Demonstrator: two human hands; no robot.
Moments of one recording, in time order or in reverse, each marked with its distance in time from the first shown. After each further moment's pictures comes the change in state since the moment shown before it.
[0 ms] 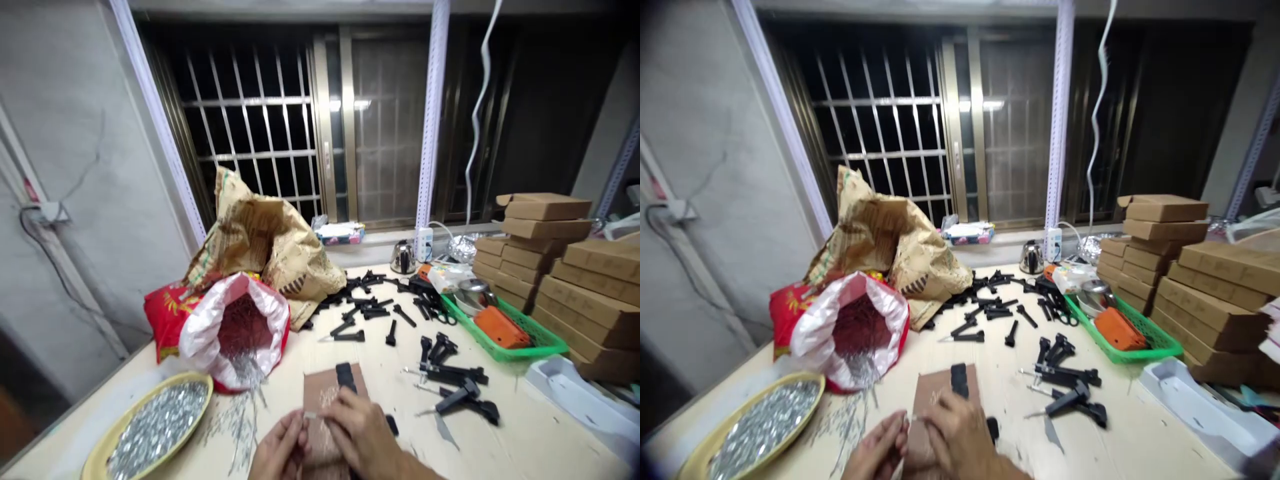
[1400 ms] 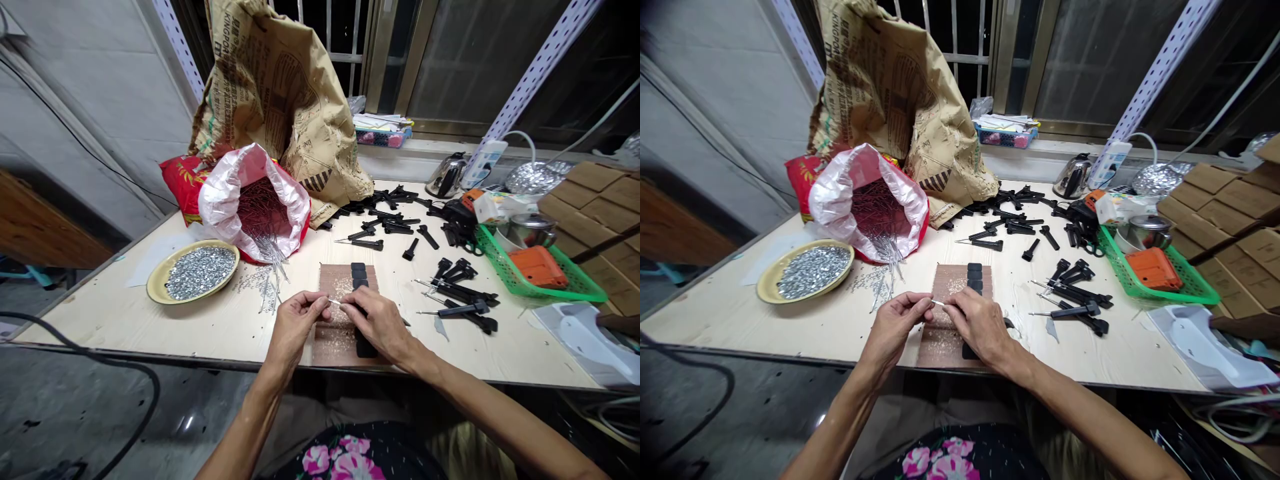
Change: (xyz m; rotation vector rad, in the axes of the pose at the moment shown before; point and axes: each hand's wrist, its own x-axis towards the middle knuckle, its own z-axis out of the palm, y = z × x) left_hand -0.016 -0.011 0.006 0.274 -0.050 0.168; right_hand -0.006 -0.006 -0.030 0.023 -0.289 0.129
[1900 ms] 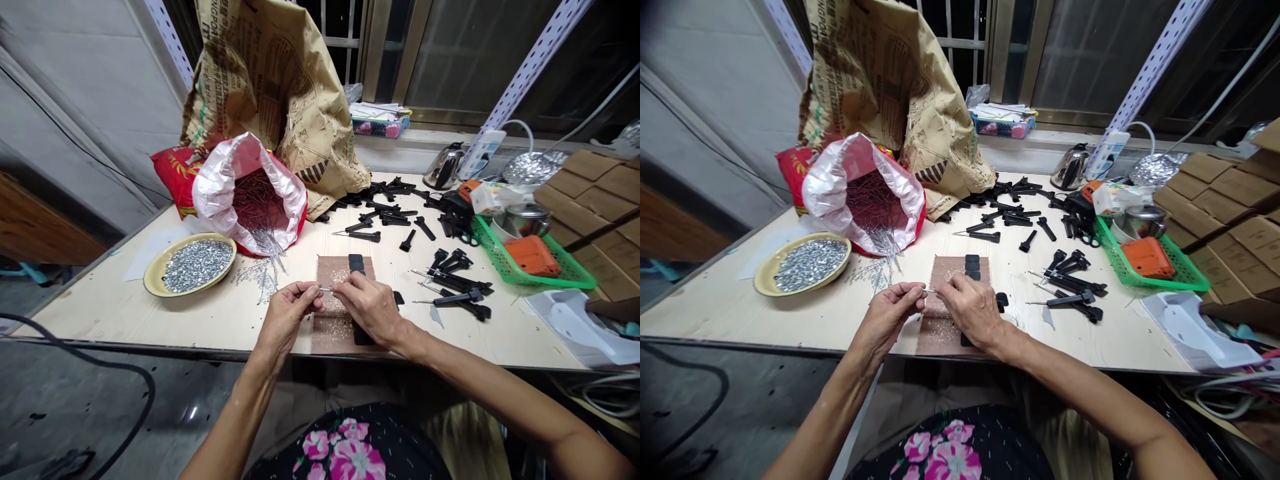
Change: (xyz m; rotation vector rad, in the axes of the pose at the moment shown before) left_hand 0.004 0.004 -0.009 -0.139 -0.034 -0.070; right_hand 0.009 -0.004 0.002 -0.322 0.056 -0.135
